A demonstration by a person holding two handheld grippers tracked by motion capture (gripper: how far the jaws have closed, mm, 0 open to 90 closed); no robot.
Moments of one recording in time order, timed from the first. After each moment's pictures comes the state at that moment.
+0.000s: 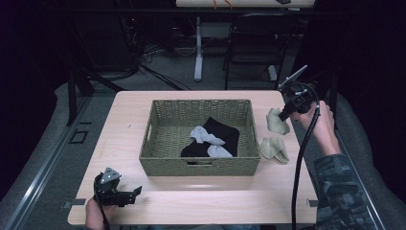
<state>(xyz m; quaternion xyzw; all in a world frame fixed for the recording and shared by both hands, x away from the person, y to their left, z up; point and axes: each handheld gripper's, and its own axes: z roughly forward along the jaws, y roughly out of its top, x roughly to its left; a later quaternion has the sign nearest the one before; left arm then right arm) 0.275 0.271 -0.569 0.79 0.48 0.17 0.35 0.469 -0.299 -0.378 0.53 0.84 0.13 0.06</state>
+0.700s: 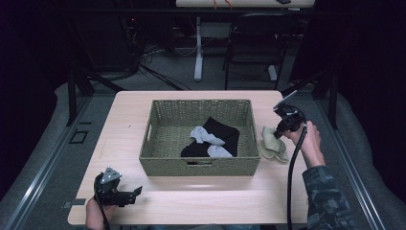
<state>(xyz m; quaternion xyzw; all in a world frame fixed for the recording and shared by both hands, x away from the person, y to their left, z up) 0.275 0.270 -0.570 0.79 0.48 0.16 0.35 0.481 -0.308 -0.479 0.56 0.82 0.12 0.02</state>
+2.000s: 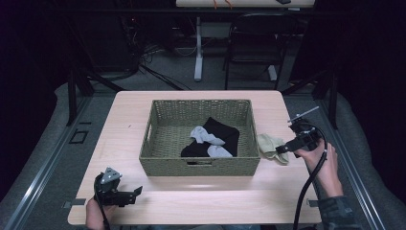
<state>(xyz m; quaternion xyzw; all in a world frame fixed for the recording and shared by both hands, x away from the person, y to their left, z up) 0.275 0.270 -0.569 0.79 0.48 0.16 0.35 0.391 -0.326 -0.455 0.52 0.83 0.20 0.07</state>
